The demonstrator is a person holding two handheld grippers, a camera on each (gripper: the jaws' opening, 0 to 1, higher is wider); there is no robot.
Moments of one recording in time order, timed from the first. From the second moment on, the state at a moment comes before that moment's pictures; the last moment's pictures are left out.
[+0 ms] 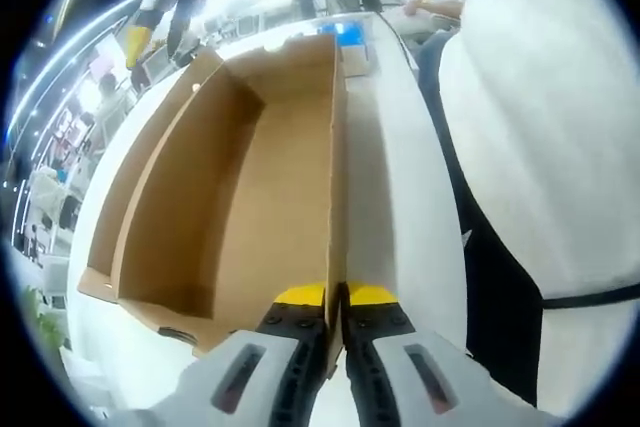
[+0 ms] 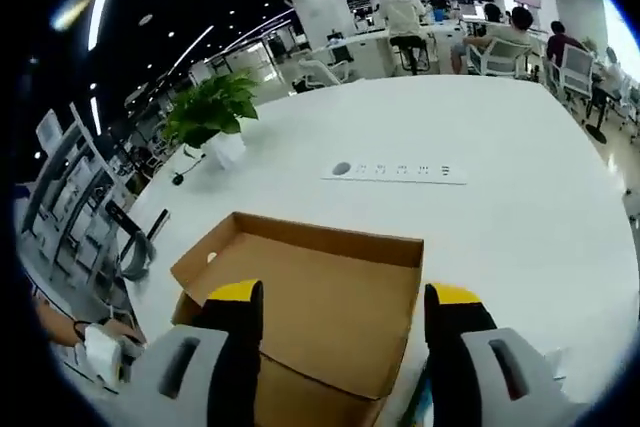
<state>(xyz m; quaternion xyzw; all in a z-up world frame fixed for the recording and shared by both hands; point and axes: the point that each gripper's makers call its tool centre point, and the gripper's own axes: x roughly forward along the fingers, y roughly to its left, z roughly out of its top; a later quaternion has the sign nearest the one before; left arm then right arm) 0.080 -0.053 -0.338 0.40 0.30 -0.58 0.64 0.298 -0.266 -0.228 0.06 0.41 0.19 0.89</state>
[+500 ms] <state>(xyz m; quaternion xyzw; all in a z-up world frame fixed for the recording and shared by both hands) 0.080 -0.053 -0.339 0.40 0.30 -0.58 0.64 0.311 -0.274 -0.251 0.02 0.44 0.17 0.88</state>
